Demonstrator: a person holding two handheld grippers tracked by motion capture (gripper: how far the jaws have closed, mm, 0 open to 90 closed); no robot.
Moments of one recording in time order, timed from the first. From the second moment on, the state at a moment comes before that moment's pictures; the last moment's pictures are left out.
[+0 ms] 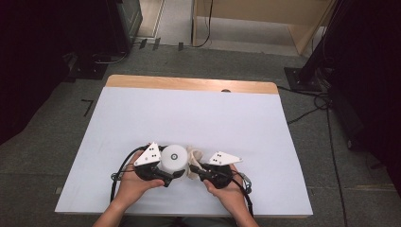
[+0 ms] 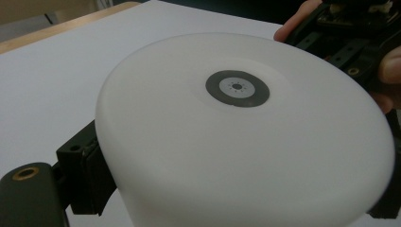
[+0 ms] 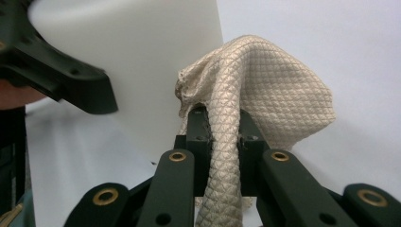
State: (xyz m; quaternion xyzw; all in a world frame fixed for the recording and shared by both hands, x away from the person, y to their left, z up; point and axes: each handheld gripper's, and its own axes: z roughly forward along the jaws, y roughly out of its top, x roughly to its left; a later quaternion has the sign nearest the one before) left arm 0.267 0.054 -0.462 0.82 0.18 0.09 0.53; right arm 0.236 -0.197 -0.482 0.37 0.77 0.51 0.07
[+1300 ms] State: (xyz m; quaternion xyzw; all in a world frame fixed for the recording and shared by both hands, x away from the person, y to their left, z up) left arm 0.267 0.054 -0.461 0.82 0.19 0.09 0.53; right arm 0.226 -0.198 -0.452 0.36 0.75 0.55 0.10
